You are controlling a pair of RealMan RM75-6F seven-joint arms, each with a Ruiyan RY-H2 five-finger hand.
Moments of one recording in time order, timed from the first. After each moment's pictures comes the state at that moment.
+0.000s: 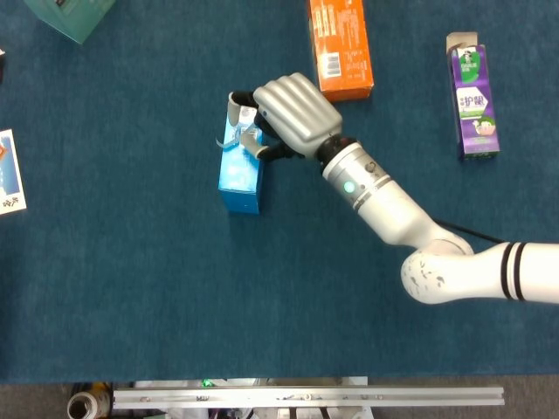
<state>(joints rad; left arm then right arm) -0.01 -1.05 0.01 -1.60 1.51 1.50 -0.01 1.08 -1.72 0.38 -1.47 -0.91 0.85 -0.32</state>
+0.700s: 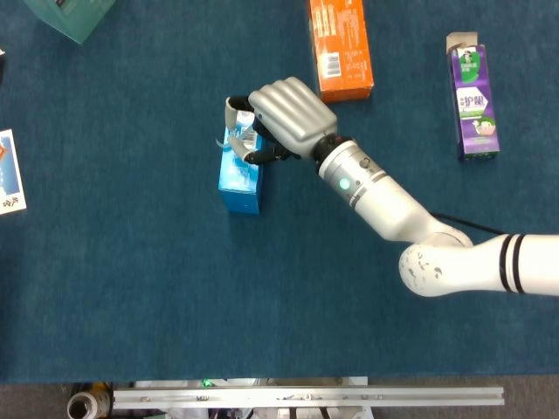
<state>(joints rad) 0.00 -1.04 0.01 -1.61 1.51 1.51 -0.01 1.14 -1.68 0.35 -1.48 -0.80 0.79 -0.35</state>
